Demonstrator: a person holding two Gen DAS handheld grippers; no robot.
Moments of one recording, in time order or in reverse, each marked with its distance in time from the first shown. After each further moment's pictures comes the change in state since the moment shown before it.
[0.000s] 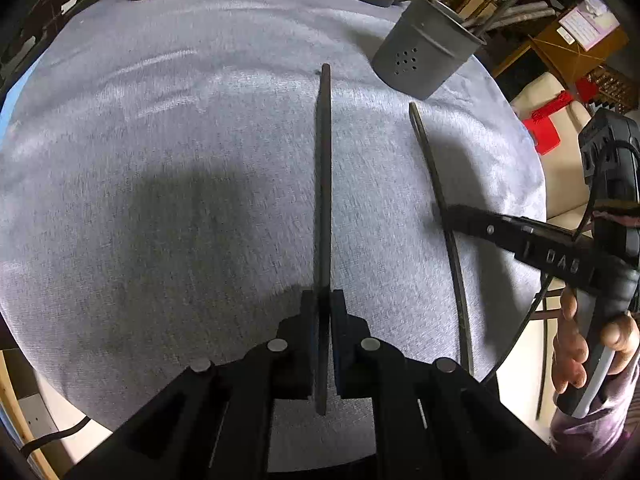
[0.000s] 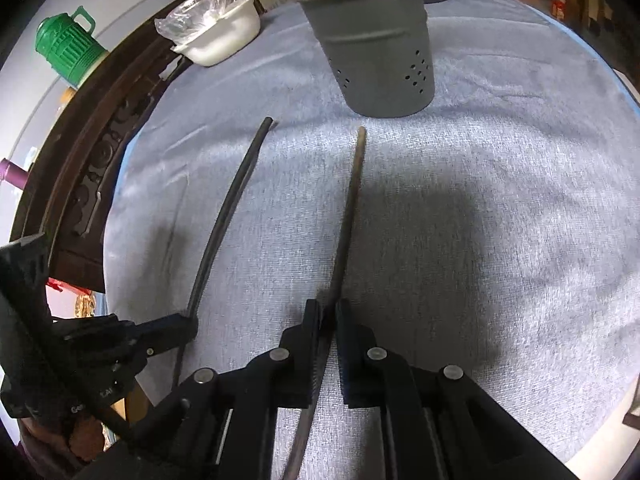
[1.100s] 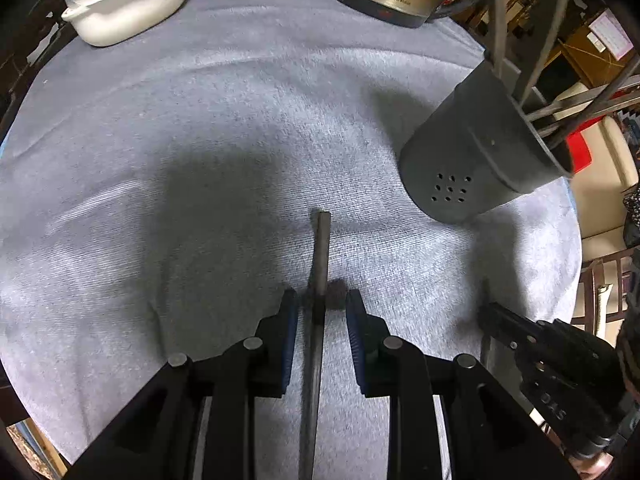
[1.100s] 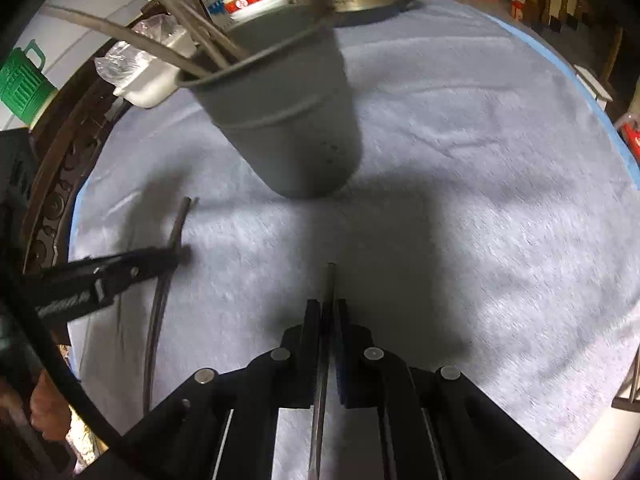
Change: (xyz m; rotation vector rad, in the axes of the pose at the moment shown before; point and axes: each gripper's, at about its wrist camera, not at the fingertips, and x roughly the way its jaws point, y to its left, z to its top) left arm 0.045 -0.021 0.139 -0.021 0.009 0.112; right arm -0.005 -0.039 0.046 0.091 -0.035 -0.146
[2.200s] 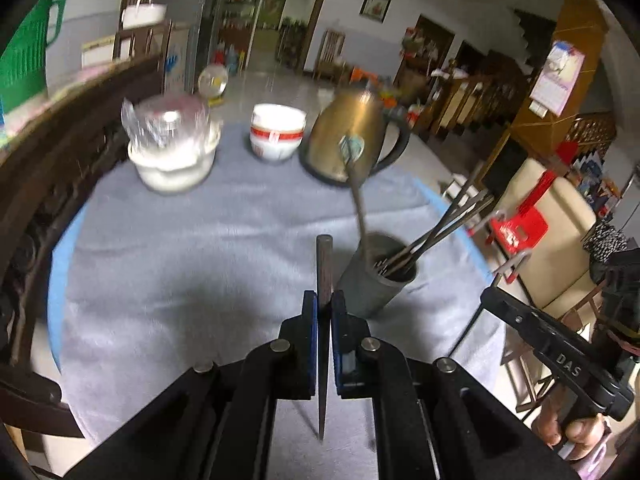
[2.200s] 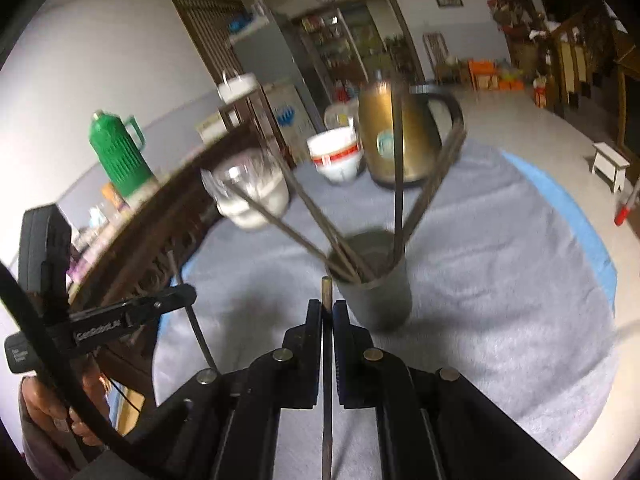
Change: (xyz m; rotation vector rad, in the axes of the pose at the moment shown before) left arm -0.203 -0.008 -0.047 0.045 -0.499 -0.074; right arm -0.160 0.037 -0.009 -0.081 -0.519 0.205
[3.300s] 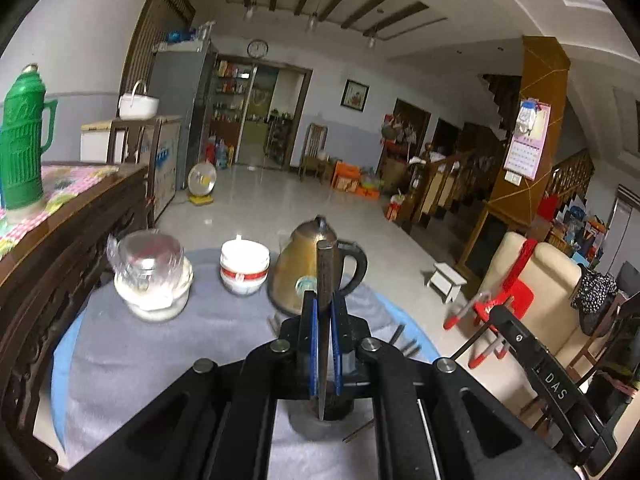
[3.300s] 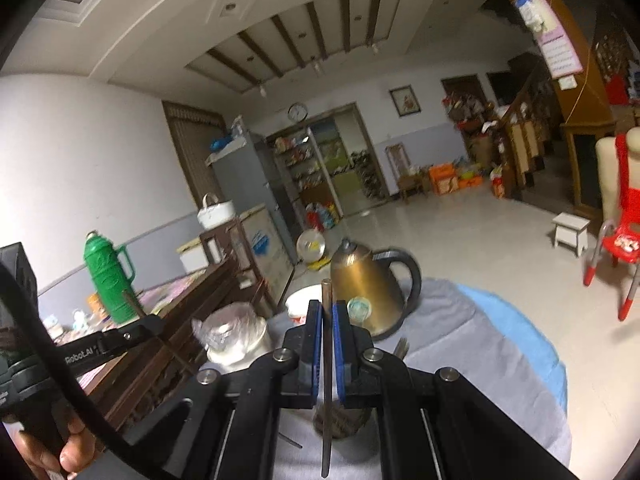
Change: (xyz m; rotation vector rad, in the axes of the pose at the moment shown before) left arm -0.047 -0.067 0.084 0.039 -0.364 -0.025; right arm -0.082 0.010 0.086 0.042 -0.463 -0.142
